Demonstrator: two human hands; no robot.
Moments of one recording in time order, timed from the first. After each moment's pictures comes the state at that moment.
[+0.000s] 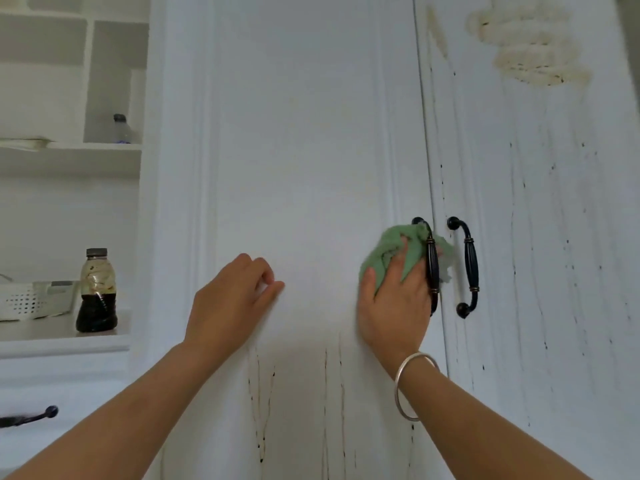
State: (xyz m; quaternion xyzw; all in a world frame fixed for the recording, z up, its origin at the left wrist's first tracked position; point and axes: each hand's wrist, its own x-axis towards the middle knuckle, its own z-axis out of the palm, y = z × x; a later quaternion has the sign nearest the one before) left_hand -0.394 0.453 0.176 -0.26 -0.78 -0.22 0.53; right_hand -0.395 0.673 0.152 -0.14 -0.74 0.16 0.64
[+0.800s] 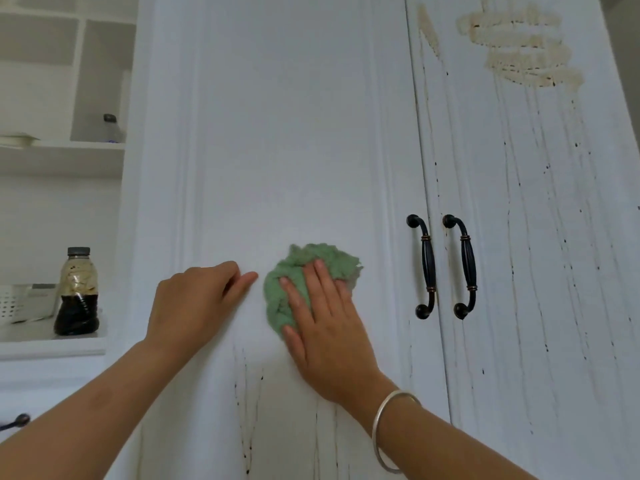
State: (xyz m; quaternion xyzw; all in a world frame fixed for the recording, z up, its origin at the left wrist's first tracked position) left_hand -0.416 0.447 0.186 -0.21 -0.78 -0.12 0.58; right_hand -0.402 0.646 0.124 0.14 -0.77 -0.09 0.61
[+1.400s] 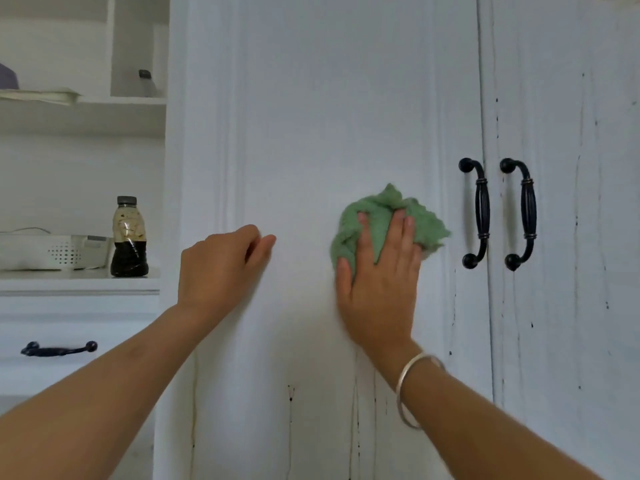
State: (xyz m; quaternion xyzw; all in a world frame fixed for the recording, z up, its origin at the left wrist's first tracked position) left_hand -0.415 0.422 0.152 -0.17 -0.77 -0.16 0.59; right_hand -0.412 0.624 0.108 0.00 -0.73 0.07 0.68
